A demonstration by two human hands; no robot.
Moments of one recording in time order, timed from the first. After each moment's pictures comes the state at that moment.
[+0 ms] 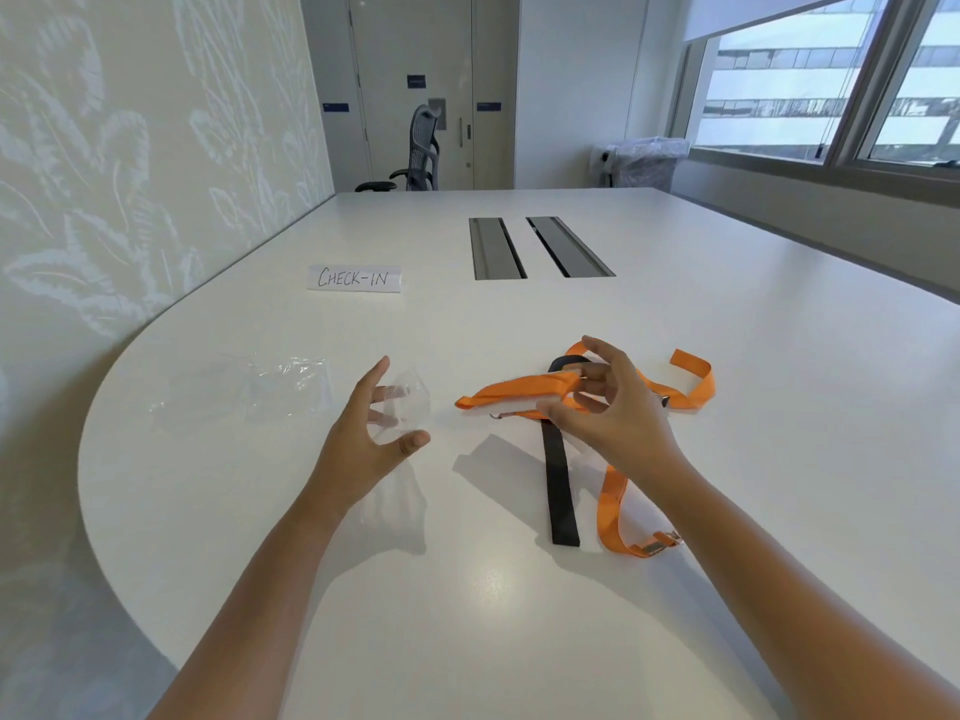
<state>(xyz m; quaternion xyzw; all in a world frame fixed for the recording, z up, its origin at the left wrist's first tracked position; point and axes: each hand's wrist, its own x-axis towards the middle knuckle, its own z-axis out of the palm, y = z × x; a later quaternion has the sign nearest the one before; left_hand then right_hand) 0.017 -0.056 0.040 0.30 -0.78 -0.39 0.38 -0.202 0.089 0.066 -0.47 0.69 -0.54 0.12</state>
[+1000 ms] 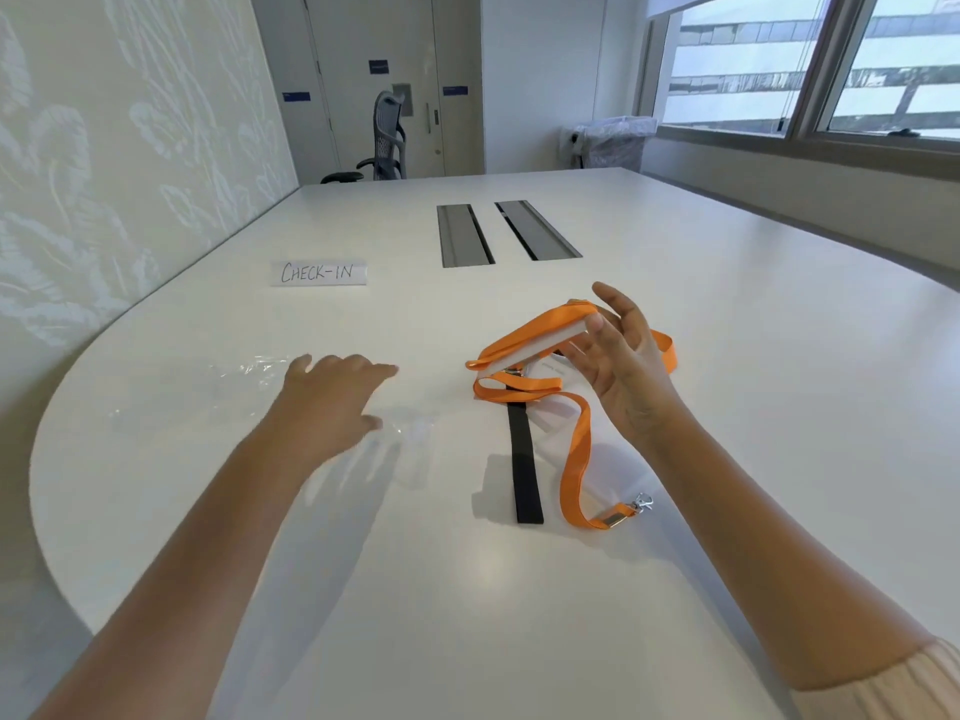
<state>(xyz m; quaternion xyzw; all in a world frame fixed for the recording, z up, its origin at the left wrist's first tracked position) -0.003 -0.068 0.085 0.38 -0.92 0.08 0.04 -0.235 0.100 0.083 -0.38 0.44 -0.77 0.28</state>
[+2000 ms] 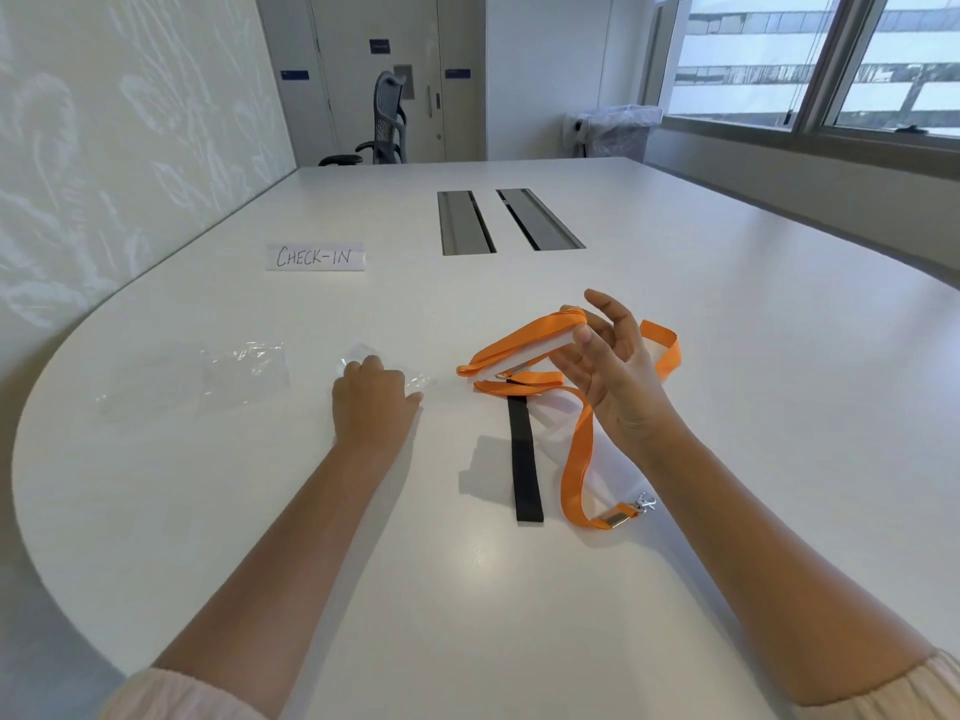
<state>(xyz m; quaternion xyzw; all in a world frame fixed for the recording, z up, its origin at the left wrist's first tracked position) -0.063 -0.068 0.033 0.48 -0.86 0.04 0.16 -0.233 0.091 0.069 -0.39 0.46 -0.74 0.29</state>
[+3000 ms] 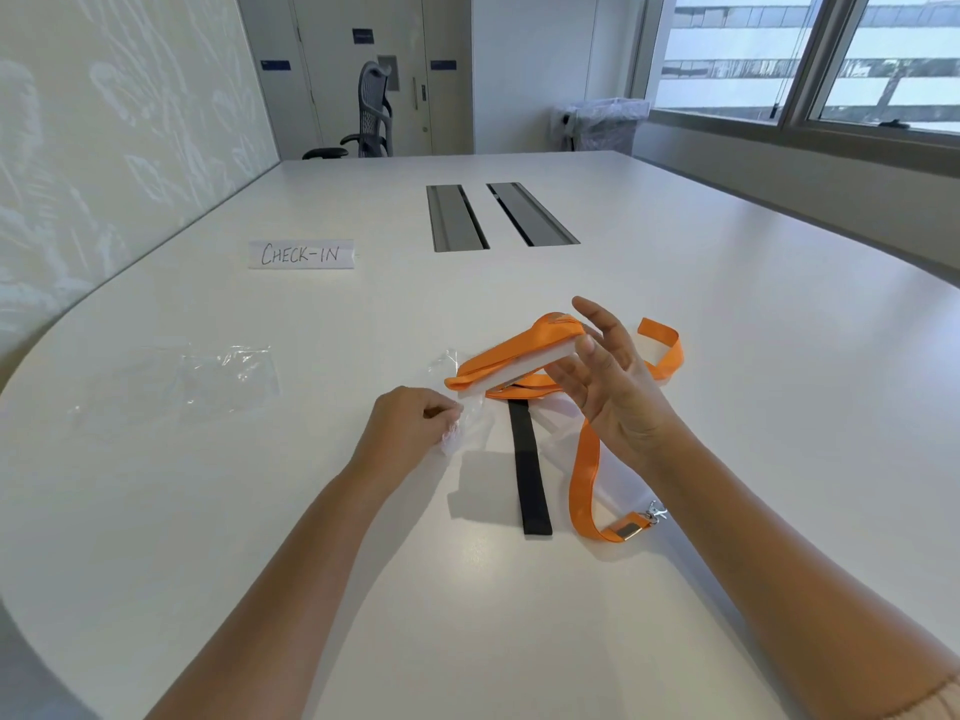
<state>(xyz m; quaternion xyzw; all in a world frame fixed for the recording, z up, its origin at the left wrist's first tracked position) -0.060 -0.043 0.034 0.35 -0.84 -0.33 0.26 -0.227 0.093 0.065 -0.38 0.41 -0.74 0.37</state>
